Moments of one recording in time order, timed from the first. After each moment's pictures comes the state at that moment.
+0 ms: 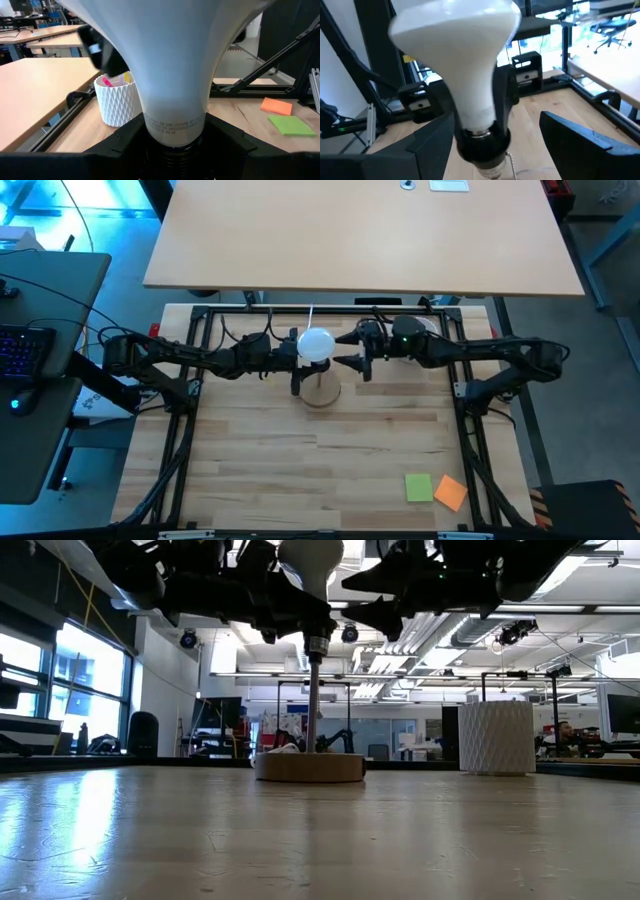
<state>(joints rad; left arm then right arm) 0.19 1.48 0.69 0.68 0.11 0.05 -0.30 1.40 0.76 0.54 -0.32 0.17</state>
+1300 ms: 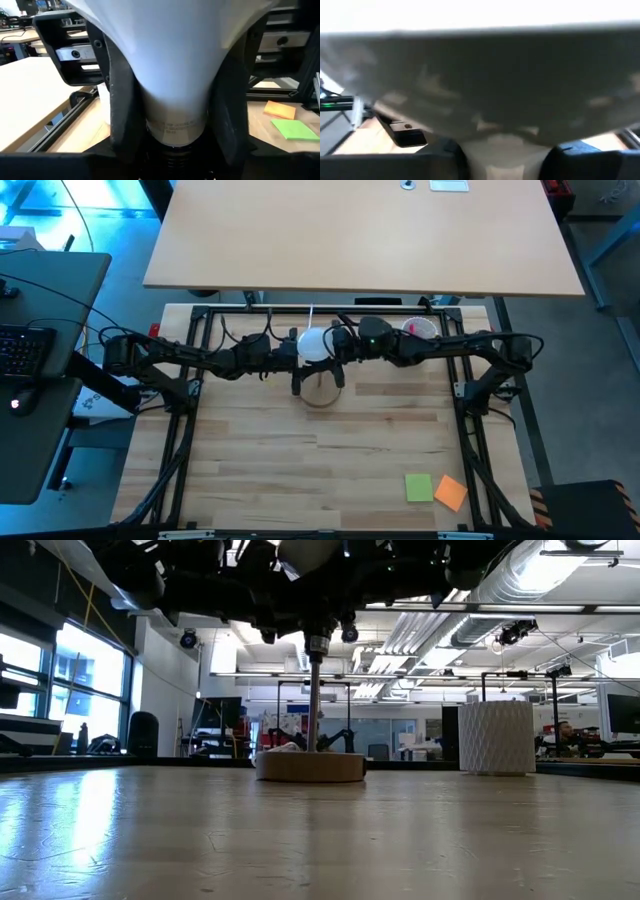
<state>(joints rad) 0.19 1.48 0.69 0.69 0.08 0.04 -0.20 1.64 1.06 0.43 -0.27 0.01</state>
